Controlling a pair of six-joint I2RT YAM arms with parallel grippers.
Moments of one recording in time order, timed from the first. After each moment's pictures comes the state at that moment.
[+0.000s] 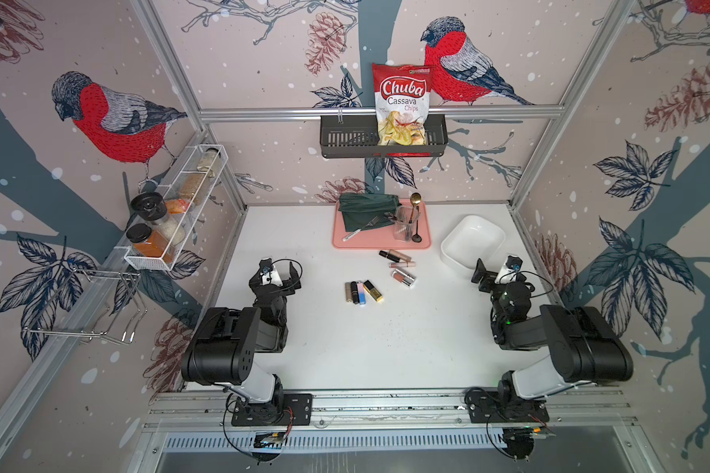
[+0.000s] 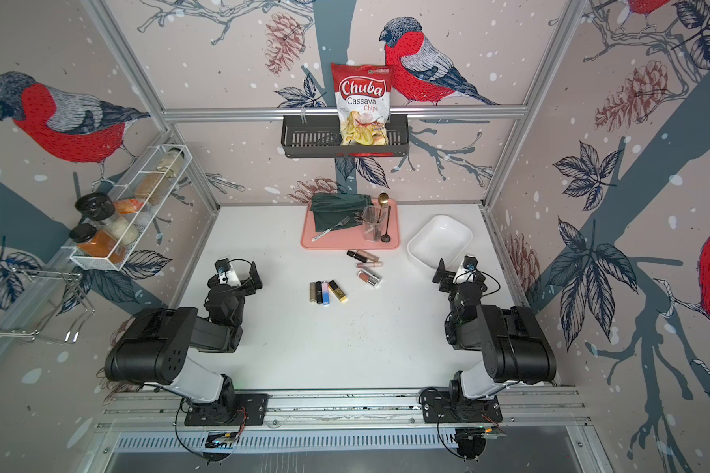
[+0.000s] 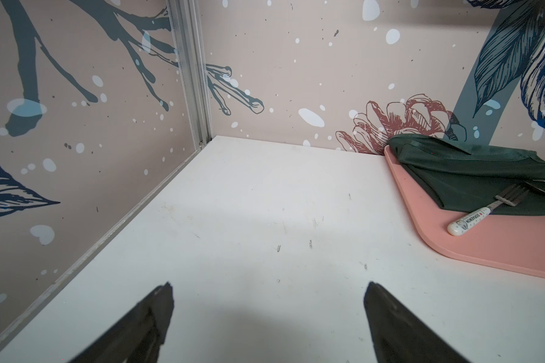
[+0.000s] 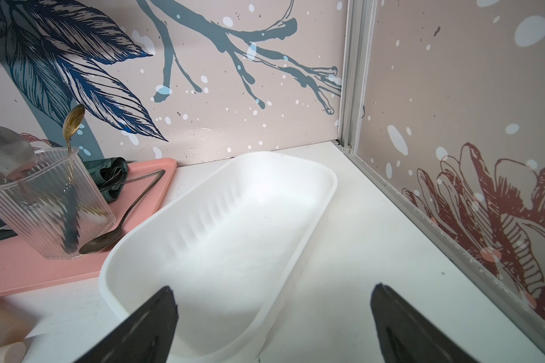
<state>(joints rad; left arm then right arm) -0.02 1.55 0.20 1.22 -0.21 -0.05 0.01 1.54 0.20 1.23 0.10 0.06</state>
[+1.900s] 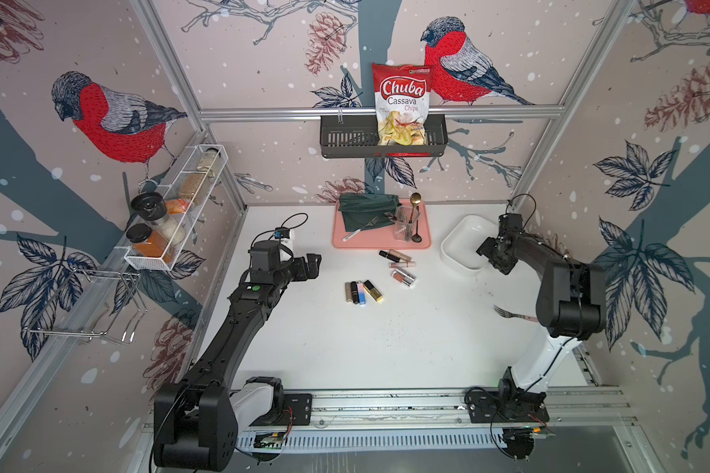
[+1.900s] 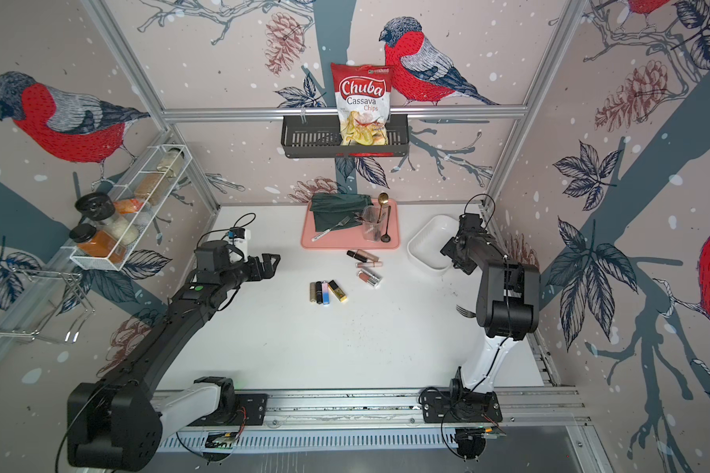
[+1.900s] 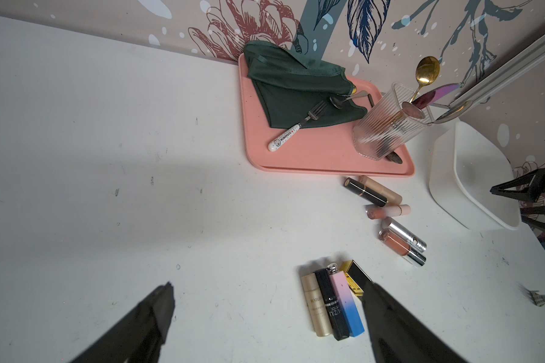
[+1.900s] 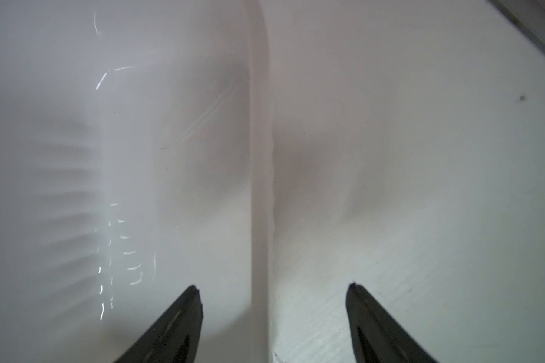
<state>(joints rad) -0.07 1.13 0.77 -0.22 0.29 -0.21 -0.07 1.87 1.27 -0.51 0.05 0.58</state>
